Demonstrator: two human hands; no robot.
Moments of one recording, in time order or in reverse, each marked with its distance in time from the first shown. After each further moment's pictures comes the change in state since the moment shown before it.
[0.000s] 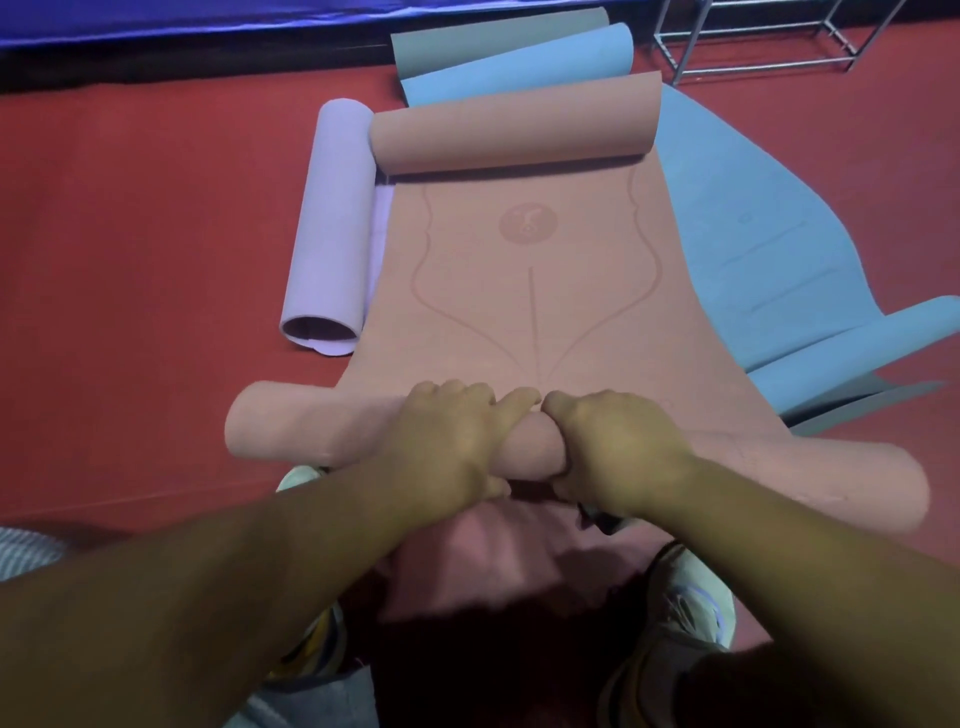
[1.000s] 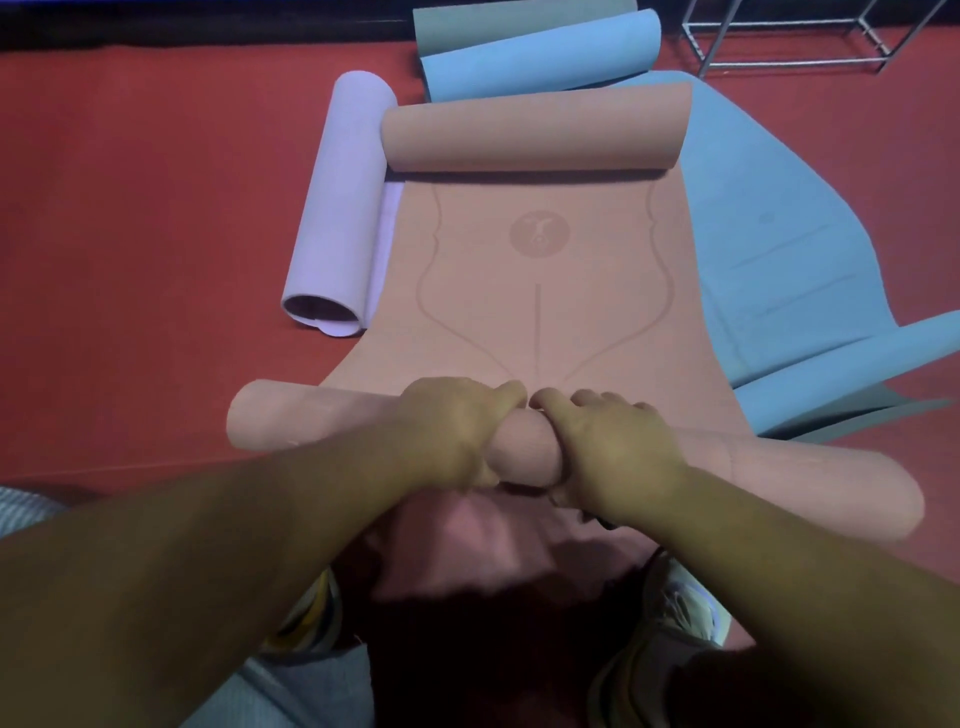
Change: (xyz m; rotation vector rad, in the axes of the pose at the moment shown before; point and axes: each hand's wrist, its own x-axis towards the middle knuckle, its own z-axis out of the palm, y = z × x) left_hand 0.009 -0.013 0.006 -0.145 -0.197 -0.035; right_hand 0.000 -0.007 0.019 -0.086 0.007 -0.024
